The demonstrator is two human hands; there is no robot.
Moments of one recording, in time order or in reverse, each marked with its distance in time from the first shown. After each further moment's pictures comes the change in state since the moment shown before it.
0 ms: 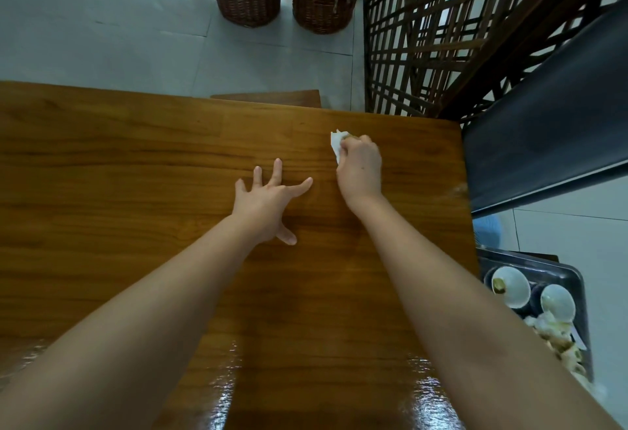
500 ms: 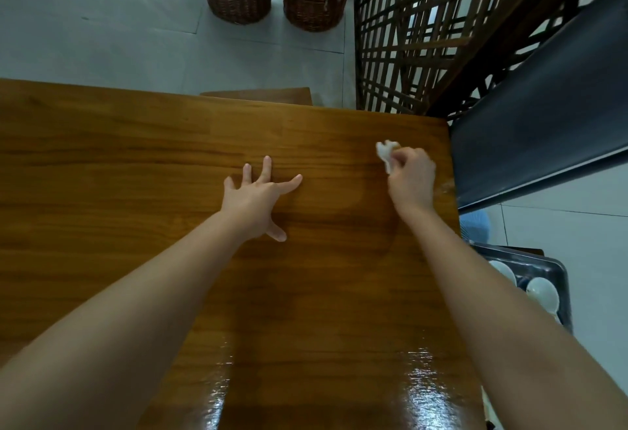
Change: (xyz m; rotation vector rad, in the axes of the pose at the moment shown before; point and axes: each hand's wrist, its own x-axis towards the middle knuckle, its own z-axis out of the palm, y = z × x) left_hand 0.002 -0.005 0.005 0.000 0.021 0.015; right_hand -0.010 0.079 -0.057 0.007 0.022 0.166
